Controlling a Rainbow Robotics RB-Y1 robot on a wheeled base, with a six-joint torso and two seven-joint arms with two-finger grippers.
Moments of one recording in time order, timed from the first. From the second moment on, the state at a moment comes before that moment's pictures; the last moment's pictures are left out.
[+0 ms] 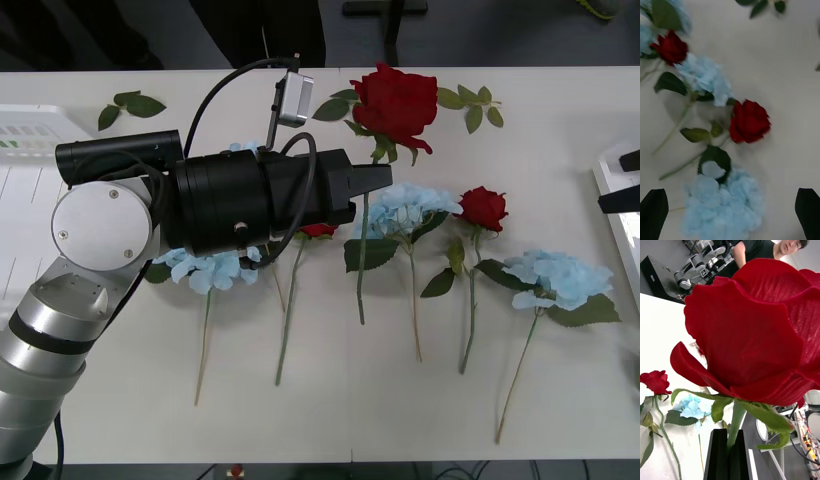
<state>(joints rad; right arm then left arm) -0.47 -0.80 -0.40 -1.44 -1.33 1.76 2.44 -0.36 0.38 -0.31 -1.97 1.43 0.85 -1.63</state>
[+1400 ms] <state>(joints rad) -0.19 -0.41 0.01 -1.69 -1.80 1.39 2.53 -0.36 0.37 -0.31 -1.97 1.43 0.83 -1.63</state>
